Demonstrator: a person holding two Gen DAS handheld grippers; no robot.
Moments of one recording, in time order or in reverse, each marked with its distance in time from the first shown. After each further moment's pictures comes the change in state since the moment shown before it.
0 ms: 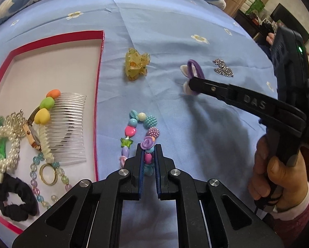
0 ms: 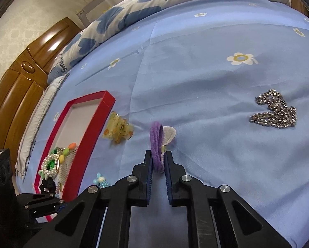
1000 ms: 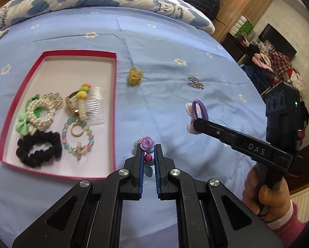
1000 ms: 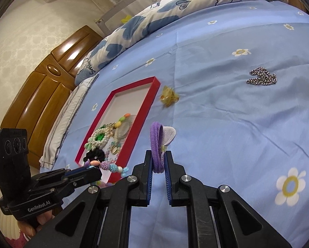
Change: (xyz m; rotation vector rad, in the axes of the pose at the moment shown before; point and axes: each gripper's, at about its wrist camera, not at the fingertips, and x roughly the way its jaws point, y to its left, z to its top) left arm -0.100 -0.001 -0.055 -0.054 -0.156 -0.070; right arm -0.082 0.054 -0.070 0.012 -0.036 0.127
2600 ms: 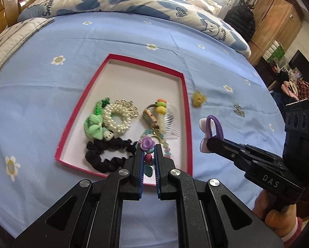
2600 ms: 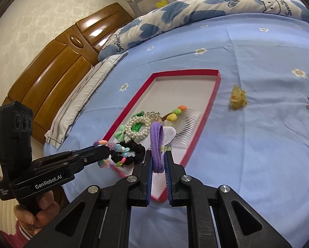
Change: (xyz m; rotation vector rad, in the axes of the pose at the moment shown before) left arm -0.039 0.091 0.006 -0.159 -0.083 0.188; right arm 0.063 0.104 0.004 -0.192 0.082 0.064
